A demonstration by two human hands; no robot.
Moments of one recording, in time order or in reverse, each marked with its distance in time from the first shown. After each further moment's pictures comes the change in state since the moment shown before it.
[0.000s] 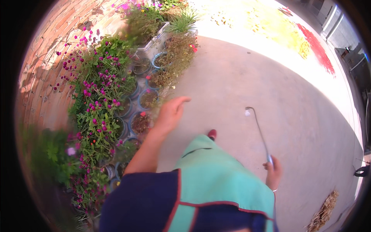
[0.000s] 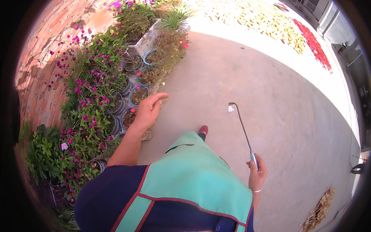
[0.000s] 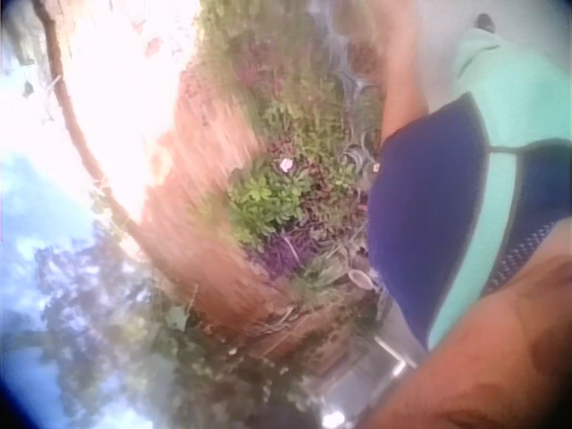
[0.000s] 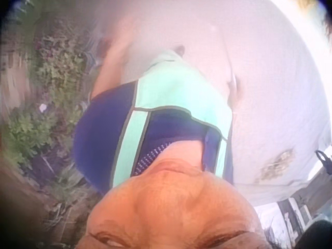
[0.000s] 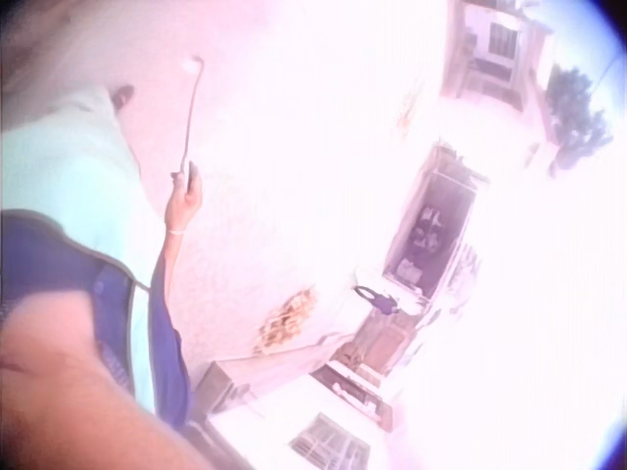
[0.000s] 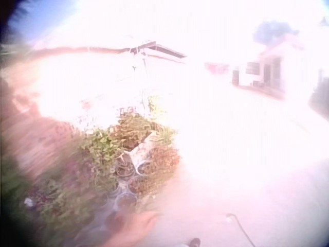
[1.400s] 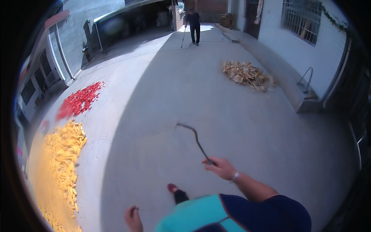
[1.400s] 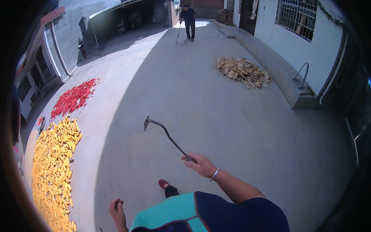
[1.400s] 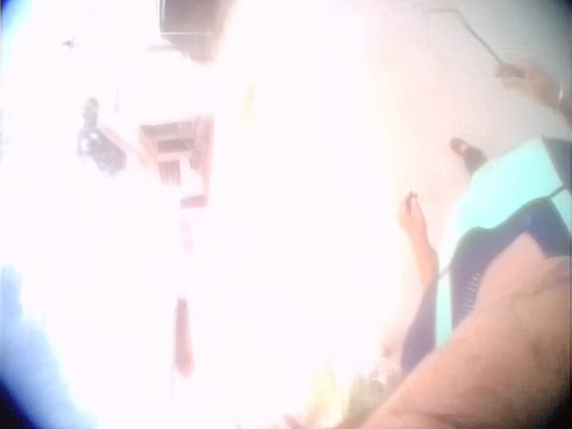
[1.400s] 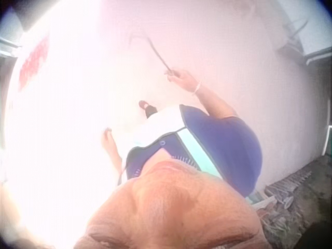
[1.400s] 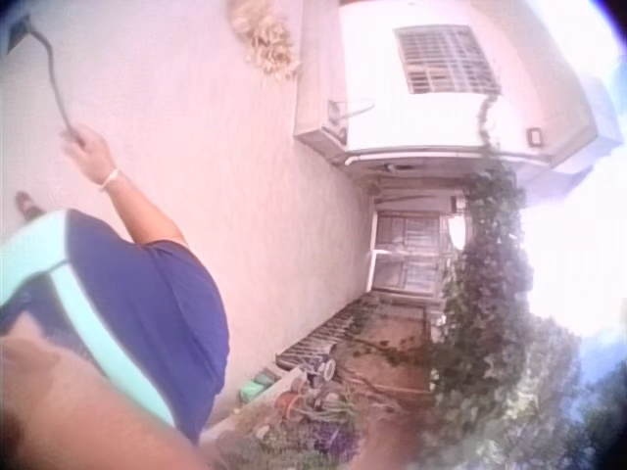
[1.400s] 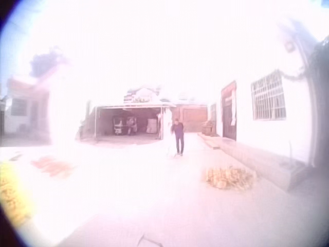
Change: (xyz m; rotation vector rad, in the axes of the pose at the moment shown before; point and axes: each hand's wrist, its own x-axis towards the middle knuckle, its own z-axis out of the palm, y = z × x) left_hand 0.508 0.491 1.062 -0.472 -0.976 0.336; right_hand 0.563 0.171 -0.789 0.212 0.852 0.088
